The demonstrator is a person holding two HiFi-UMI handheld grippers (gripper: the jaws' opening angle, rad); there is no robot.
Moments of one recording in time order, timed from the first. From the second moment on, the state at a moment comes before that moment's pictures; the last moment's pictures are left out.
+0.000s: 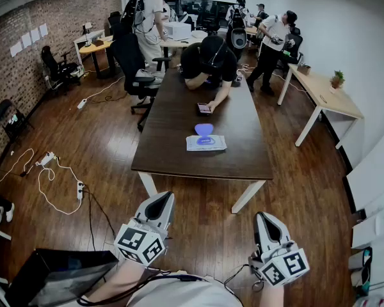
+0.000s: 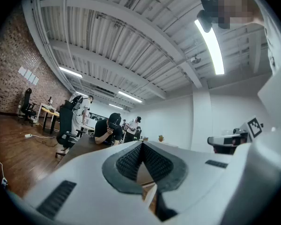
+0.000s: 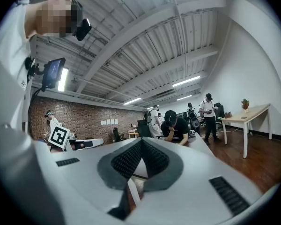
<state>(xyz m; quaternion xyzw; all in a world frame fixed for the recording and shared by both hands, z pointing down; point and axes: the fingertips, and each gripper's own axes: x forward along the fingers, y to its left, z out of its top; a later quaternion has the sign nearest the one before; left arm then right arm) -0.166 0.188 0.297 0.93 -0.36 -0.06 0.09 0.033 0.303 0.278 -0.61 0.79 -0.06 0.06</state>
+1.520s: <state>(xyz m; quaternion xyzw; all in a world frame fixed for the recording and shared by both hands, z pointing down) -0.150 0.047 0.323 0.91 -0.39 -0.04 0.10 0.047 0.122 0.308 -0.56 0.82 -0.09 0.05</state>
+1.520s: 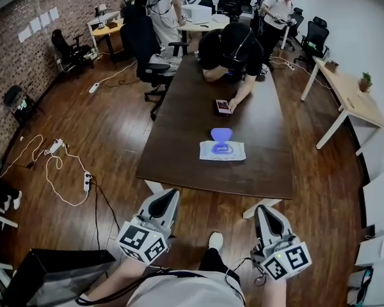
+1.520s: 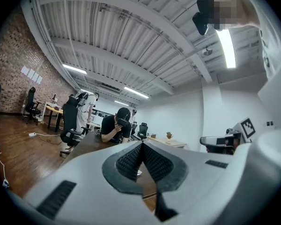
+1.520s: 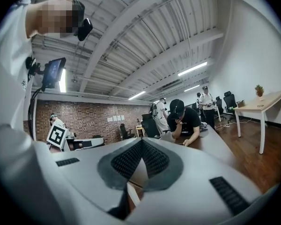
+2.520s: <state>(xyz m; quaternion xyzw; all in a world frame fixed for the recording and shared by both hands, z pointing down) -0.016 -0.155 0.330 0.88 -0.47 0.00 0.09 0.149 -0.131 0.334 -0.43 0.90 -0.11 0.01</state>
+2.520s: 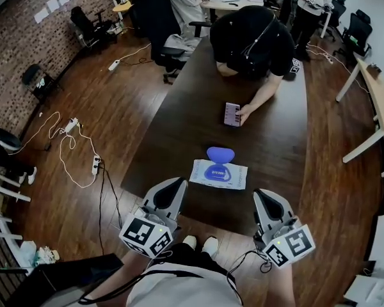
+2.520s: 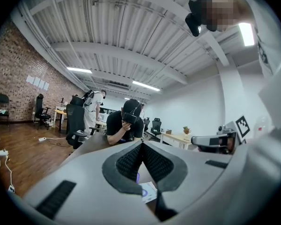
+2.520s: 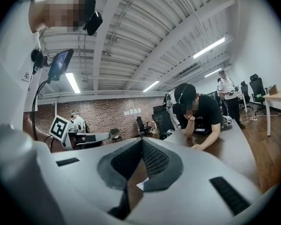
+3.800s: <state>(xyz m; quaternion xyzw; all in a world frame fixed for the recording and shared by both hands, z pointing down) -0.002 -0.298 0.549 0.86 -0.44 0.08 0.23 0.104 -0.320 0.523 -0.38 0.90 -0.16 -0.11</state>
